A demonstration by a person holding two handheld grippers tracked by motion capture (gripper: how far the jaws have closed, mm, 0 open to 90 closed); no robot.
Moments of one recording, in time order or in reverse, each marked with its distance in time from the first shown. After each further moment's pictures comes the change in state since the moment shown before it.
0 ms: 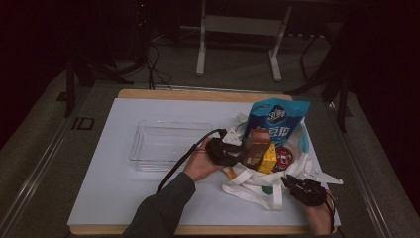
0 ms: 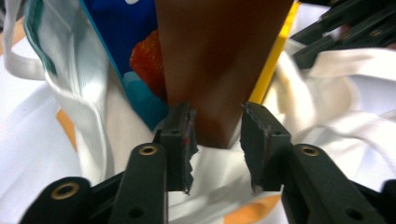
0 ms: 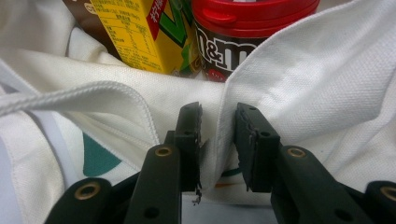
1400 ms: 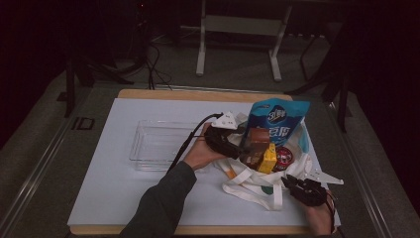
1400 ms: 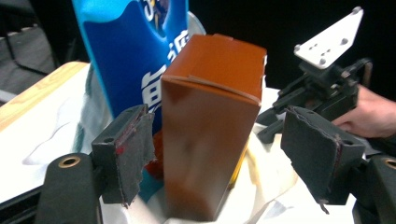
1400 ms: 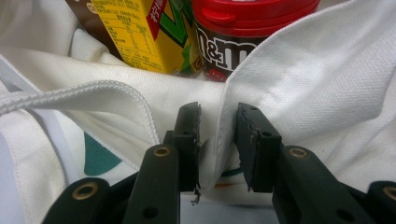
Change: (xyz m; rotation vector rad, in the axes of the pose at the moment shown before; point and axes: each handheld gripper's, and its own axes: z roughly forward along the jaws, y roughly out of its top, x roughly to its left) left arm 0.015 0.029 -0.022 -0.245 -0.119 0.012; right arm -0.002 -0.001 0.000 -0.008 0.016 0.005
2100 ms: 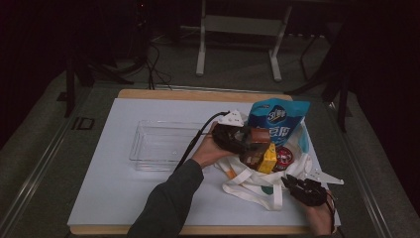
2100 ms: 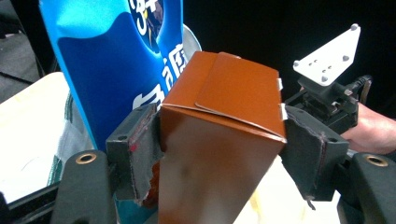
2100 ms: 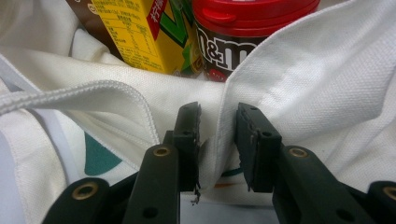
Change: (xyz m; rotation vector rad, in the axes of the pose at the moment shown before) left arm 0.007 0.002 0.023 -0.034 -0.039 -0.013; right arm 0.000 0.000 0.000 -0.001 0.004 0.003
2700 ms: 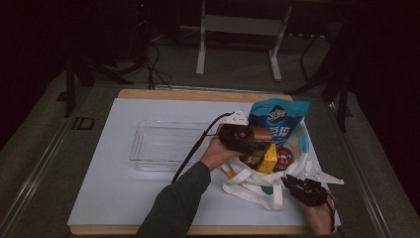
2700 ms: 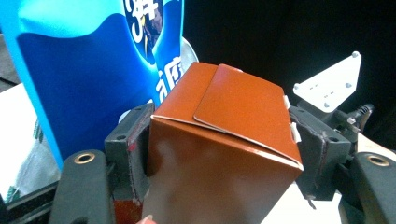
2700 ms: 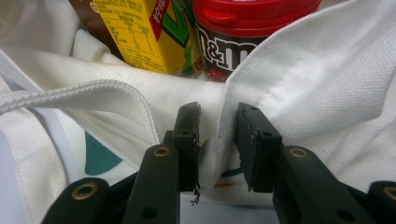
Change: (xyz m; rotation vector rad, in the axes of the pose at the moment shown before) left arm 0.000 -0.003 0.020 -0.080 -0.017 -0.077; right arm 0.000 0.000 0.000 0.000 0.003 -0.001
